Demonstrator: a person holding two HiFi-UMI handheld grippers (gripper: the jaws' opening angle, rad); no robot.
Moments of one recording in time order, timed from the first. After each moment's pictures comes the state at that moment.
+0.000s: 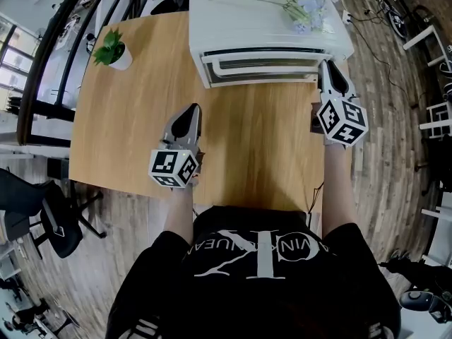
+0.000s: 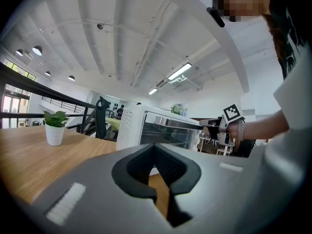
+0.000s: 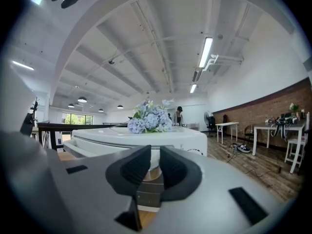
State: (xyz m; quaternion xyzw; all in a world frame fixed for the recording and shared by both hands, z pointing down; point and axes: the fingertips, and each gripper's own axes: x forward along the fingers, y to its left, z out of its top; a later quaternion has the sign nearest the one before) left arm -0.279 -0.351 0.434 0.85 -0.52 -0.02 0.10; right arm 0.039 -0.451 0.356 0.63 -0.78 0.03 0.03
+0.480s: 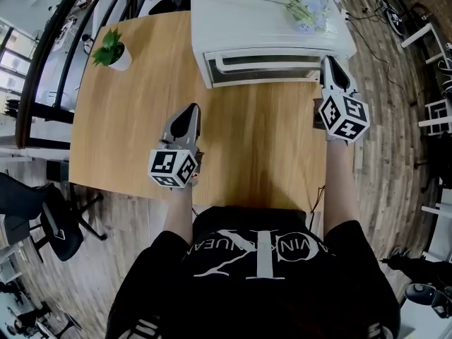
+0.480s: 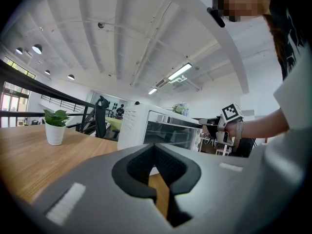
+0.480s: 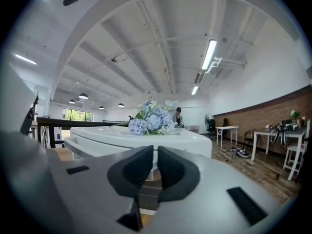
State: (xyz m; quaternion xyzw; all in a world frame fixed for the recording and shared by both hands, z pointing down) left arm -0.293 -0.359 0.435 0.85 -0.51 -0.02 0.11; right arm 0.030 -0.465 0.347 0.63 -0.77 0.01 0.05
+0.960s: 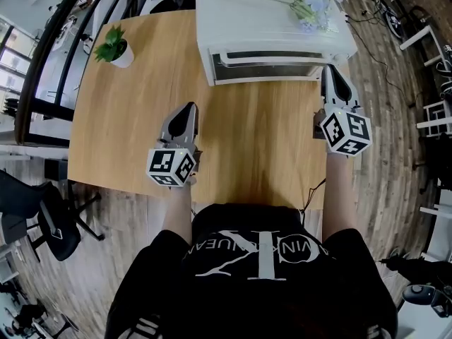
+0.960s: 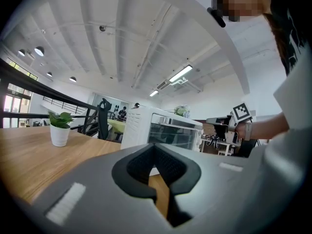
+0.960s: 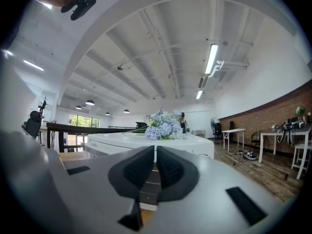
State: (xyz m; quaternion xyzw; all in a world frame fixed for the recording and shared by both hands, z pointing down) left arm -0.309 -0.349 0.435 0.85 -0.52 -0.03 0.10; right arm 0.009 -0.421 0.334 0.60 -0.80 -0.01 0.02
